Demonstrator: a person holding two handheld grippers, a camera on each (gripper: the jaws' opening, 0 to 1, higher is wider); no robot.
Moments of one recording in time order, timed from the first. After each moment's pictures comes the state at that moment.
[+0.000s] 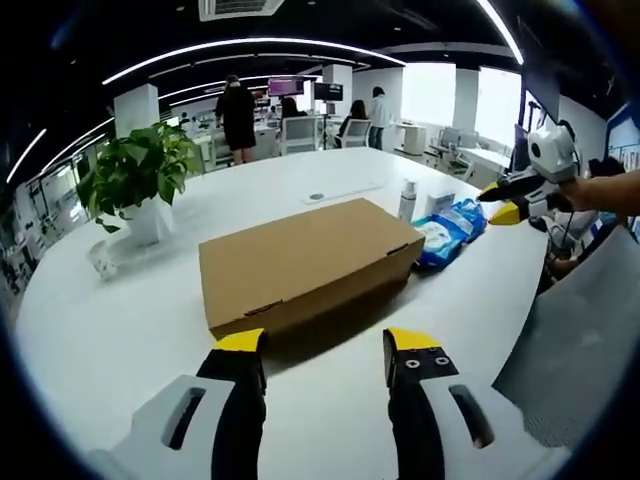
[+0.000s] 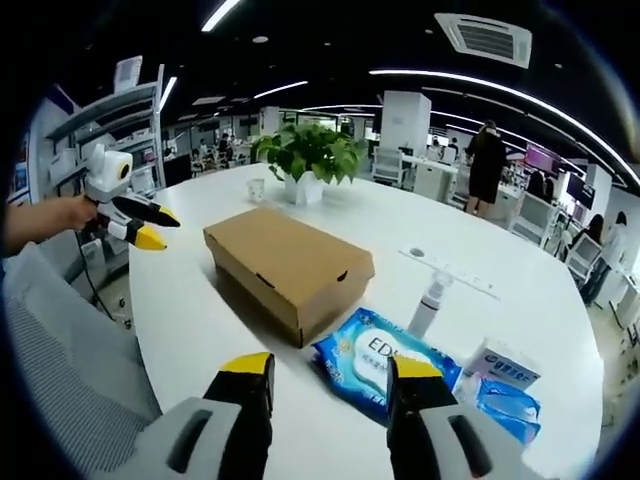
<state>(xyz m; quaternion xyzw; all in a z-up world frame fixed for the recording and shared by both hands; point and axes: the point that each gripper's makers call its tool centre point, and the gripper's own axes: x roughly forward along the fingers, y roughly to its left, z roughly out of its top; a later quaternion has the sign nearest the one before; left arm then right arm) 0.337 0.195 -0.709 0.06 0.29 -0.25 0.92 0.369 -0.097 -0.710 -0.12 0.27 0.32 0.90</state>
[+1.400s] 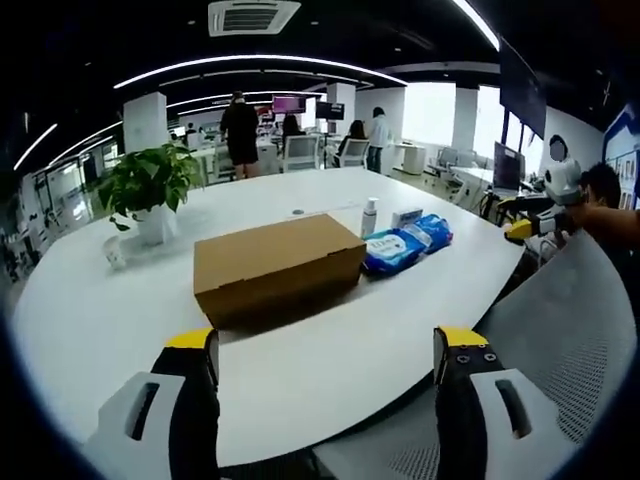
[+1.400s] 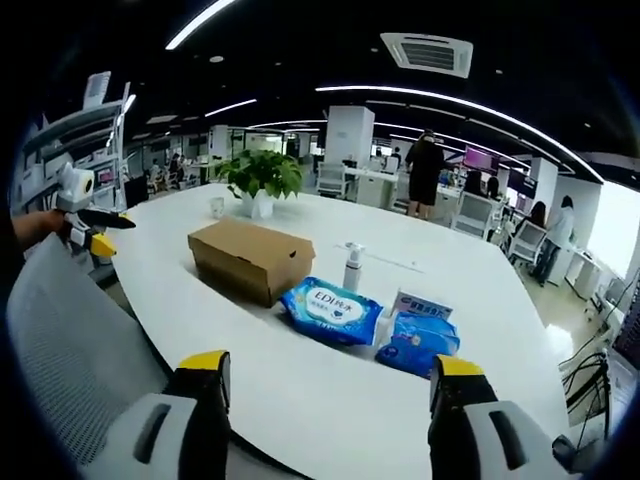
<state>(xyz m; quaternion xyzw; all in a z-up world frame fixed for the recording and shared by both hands) 0.236 0.171 -0.671 0.04 0.25 -0.25 0.94 0.256 -0.202 -0.675 -0.10 0.24 0.21 0.94</state>
